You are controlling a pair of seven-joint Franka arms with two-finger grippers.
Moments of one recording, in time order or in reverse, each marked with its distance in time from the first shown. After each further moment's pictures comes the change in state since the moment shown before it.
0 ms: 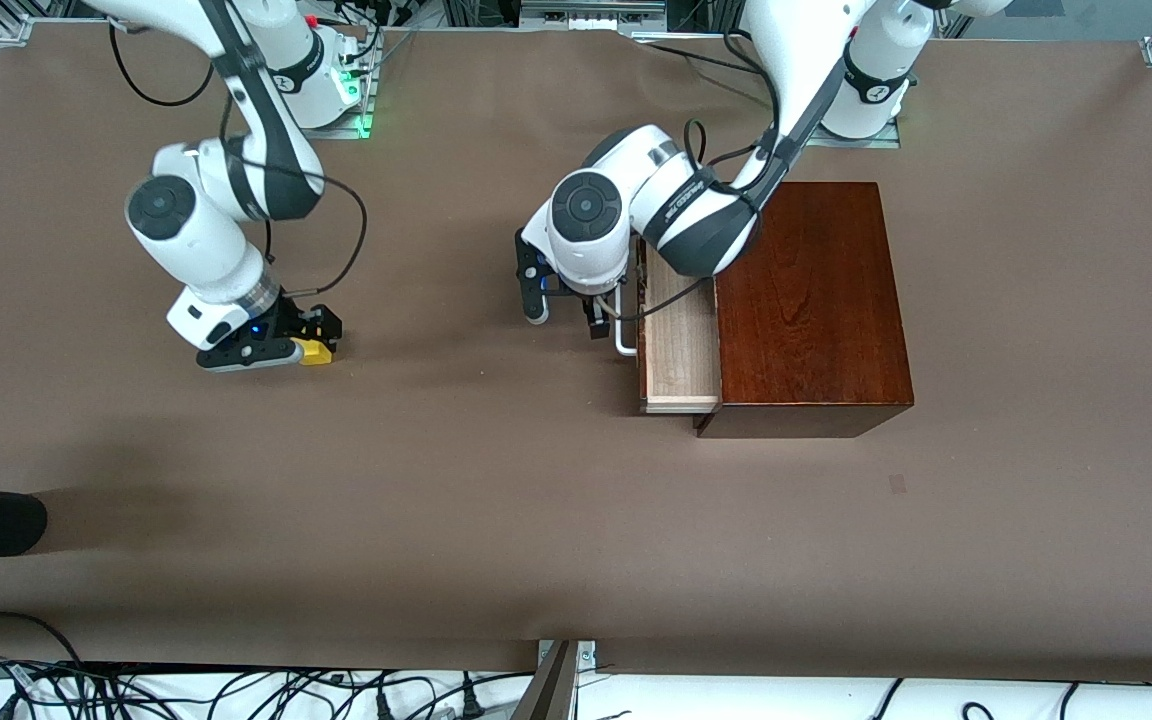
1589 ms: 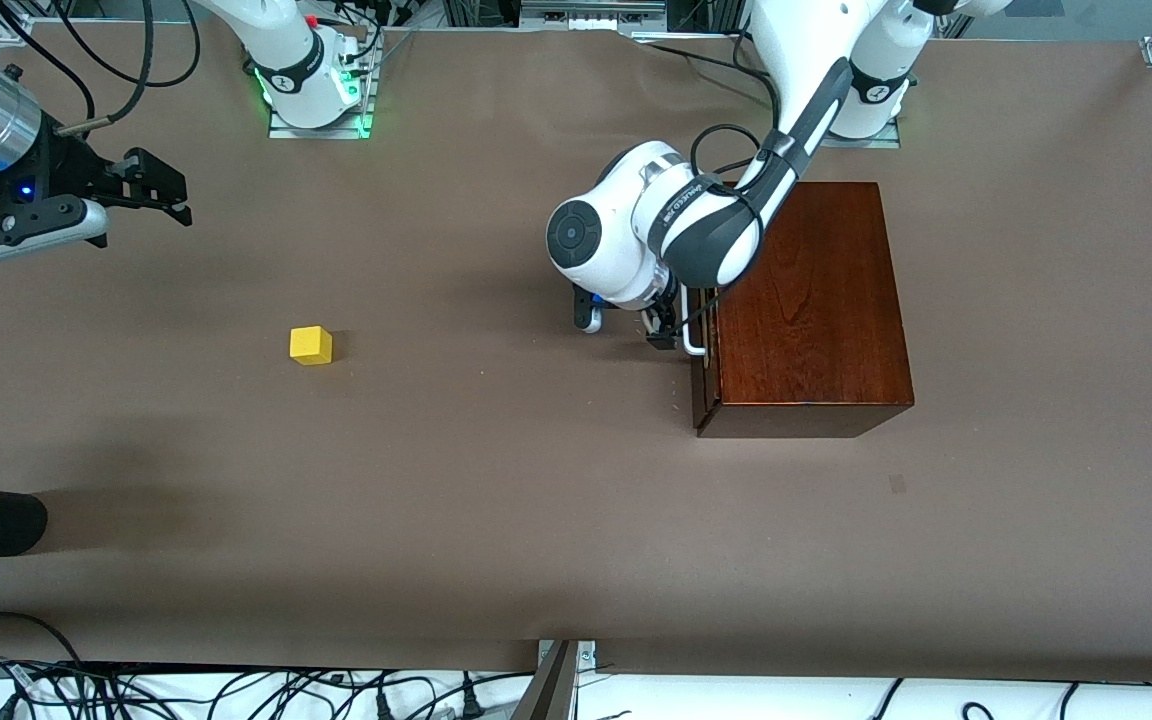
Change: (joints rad) left arm 0.013 -0.003 0.028 0.012 0.281 -0.308 0.130; right arm -0.108 -0.183 0.012 0.528 0.000 -0.829 -0.186
